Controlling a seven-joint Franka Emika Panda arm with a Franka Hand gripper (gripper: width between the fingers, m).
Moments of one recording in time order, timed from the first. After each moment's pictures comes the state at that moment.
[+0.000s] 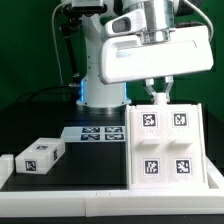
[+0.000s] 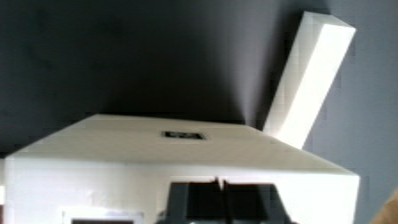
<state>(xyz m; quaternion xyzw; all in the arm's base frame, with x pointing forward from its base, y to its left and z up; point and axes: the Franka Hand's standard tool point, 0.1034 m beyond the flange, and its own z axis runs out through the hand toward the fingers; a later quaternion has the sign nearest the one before) 0.532 0.076 0.138 -0.99 -0.07 -0.13 0.05</state>
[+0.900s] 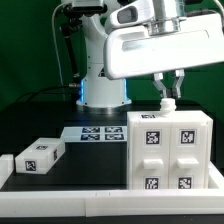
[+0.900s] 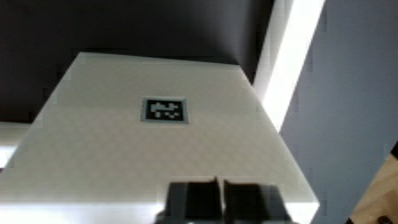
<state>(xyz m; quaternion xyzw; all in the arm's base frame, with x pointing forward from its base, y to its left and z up) 0.566 0.083 0.147 -0.99 -0.06 -0.12 0.06</state>
